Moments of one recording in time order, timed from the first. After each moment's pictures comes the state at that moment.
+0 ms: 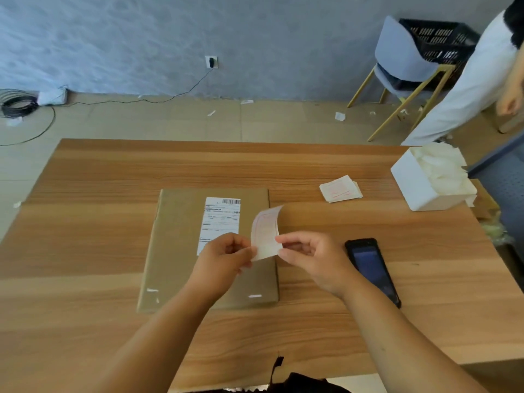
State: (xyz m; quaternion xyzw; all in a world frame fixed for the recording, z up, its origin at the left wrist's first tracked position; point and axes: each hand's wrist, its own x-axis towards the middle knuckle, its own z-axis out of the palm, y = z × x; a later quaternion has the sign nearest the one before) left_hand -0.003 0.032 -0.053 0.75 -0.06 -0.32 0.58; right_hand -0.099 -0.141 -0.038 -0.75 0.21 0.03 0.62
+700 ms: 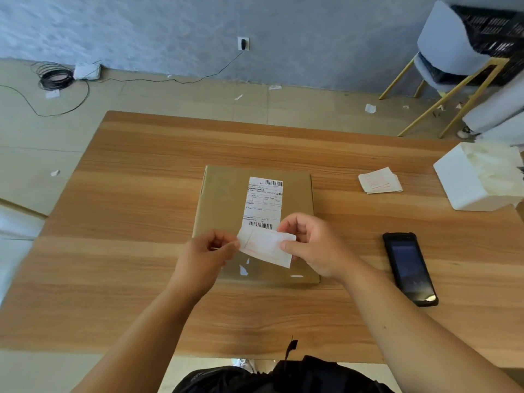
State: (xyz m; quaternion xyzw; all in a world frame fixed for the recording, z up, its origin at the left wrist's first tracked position) left_hand 0.009 0.130 -0.072 0.76 0.00 -0.26 0.59; right_hand -0.058 -0.075 -0.045 -0.75 0.16 0.10 0.64
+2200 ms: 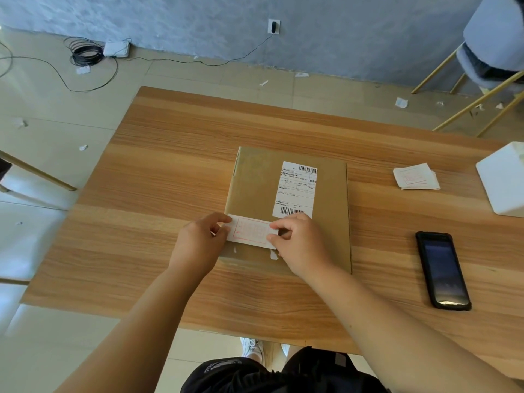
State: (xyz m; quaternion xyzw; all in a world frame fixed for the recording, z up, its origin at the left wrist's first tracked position) left_hand 0.027 0.179 -0.101 0.91 -0.06 -0.15 0.38; right_hand -0.035 -0.001 -0.099 -0.85 0.21 0.02 0.48
